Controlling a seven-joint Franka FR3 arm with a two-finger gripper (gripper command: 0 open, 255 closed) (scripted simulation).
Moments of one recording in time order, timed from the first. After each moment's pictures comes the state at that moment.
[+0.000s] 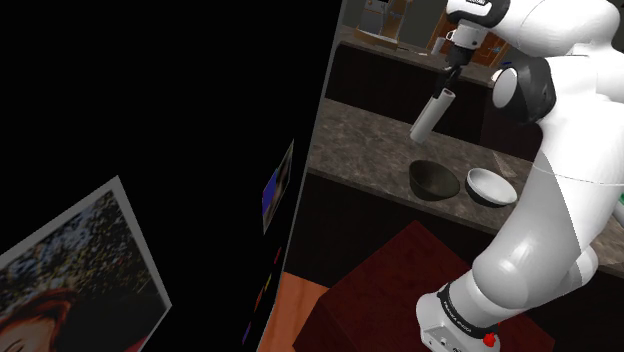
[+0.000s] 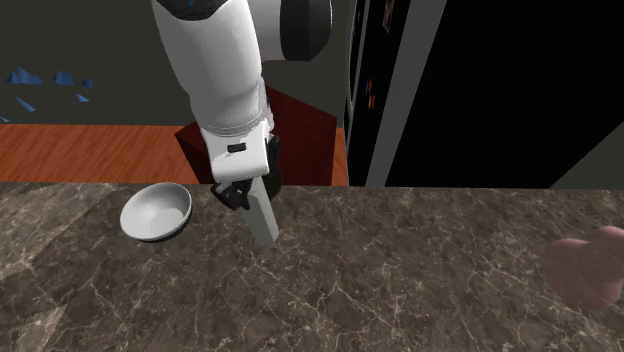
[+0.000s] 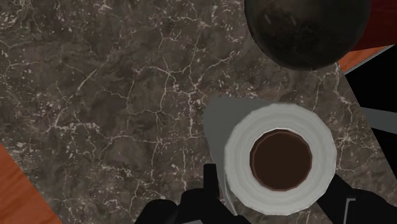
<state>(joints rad) -0.35 0.43 -0.52 -1.24 0.20 1.51 -0.92</state>
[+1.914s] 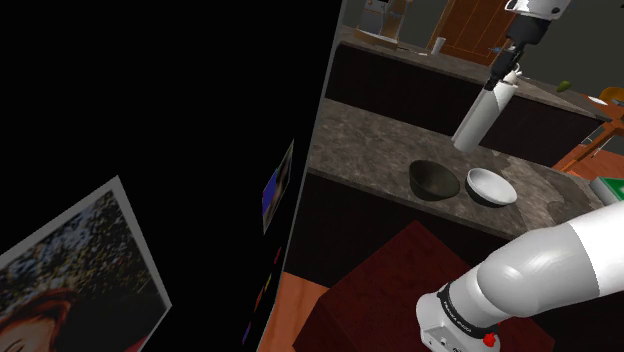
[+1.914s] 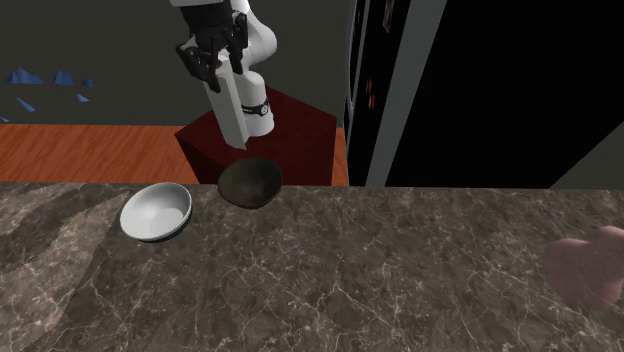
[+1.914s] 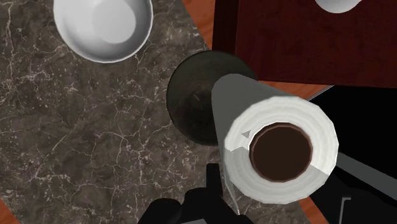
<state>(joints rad) -0.21 -0.21 -0.49 -1.67 -0.10 1.37 -0.78</state>
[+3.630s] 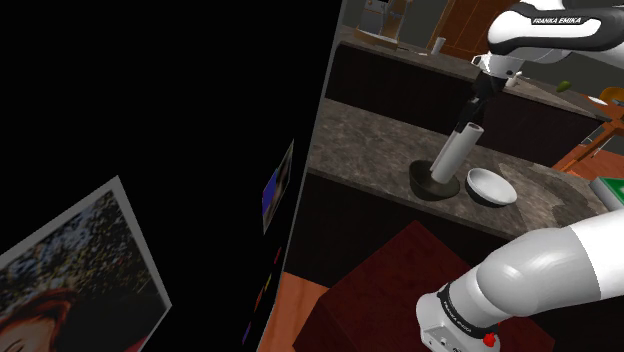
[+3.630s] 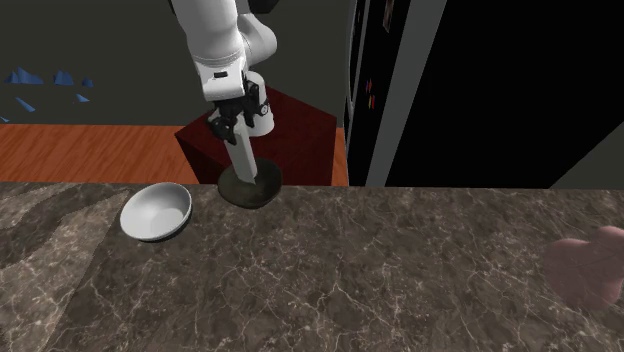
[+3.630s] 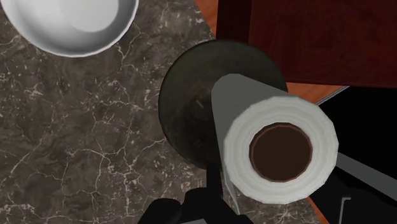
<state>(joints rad) -0.23 -0.27 -0.49 -2.08 -0.13 1.72 -0.75</state>
